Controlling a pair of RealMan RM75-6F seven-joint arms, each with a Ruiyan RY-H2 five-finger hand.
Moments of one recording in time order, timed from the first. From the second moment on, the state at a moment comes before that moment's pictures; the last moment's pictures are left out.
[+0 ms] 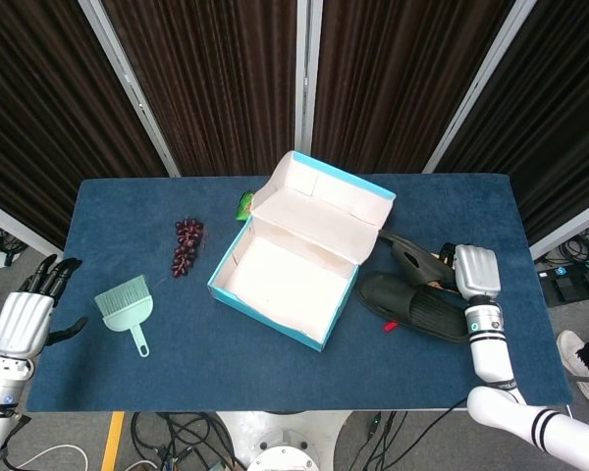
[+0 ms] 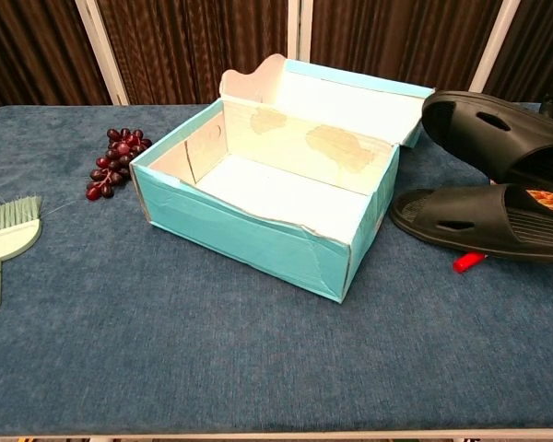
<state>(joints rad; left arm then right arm) -0.21 -1.26 -0.05 -1.32 1.56 1.49 -0.13 0.54 -1.46 0.25 -1.37 -0.95 1.09 -0.28</state>
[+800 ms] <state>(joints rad) -0.22 -1.24 -0.06 -1.42 1.57 1.49 -0.05 0.44 -1.20 0.17 -1.72 -1.38 1.24 -0.20</state>
